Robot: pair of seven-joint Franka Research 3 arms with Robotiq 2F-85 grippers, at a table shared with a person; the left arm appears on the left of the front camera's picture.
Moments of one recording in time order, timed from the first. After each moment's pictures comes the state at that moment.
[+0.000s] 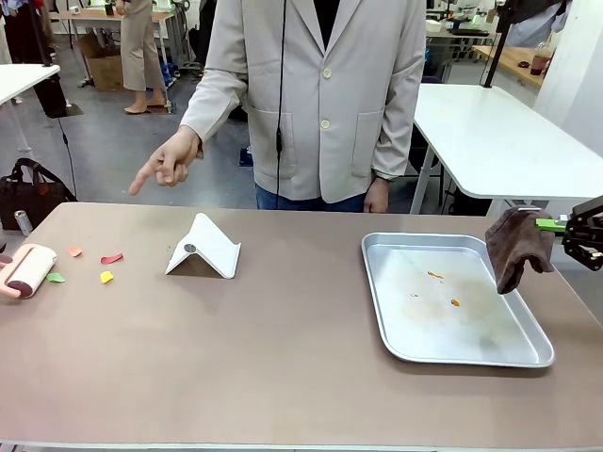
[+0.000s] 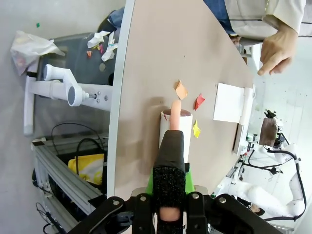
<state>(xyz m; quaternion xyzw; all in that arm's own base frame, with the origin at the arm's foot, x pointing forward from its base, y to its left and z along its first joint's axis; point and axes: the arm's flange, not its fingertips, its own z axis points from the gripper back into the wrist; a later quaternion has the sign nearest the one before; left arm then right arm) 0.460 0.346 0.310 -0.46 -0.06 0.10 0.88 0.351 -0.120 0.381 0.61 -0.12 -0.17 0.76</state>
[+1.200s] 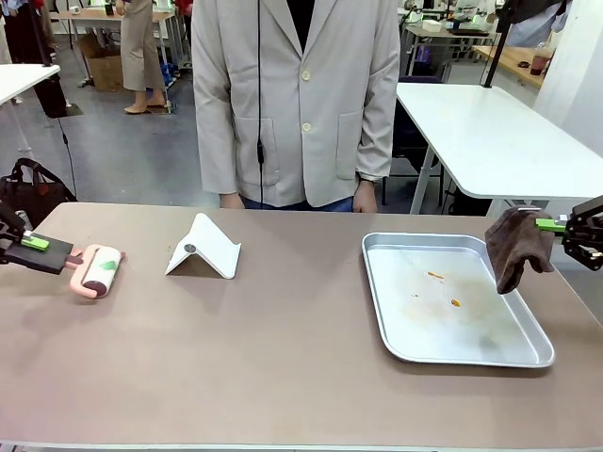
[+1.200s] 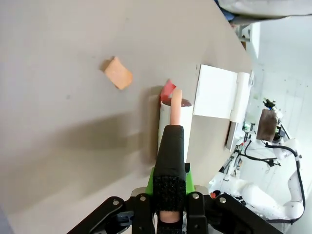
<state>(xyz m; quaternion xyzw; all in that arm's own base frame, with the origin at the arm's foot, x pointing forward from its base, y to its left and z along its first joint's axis) 0.471 0.212 0.307 -0.47 -0.02 0.08 0.88 0.352 -0.120 0.381 0.61 -0.12 -0.17 0.76</state>
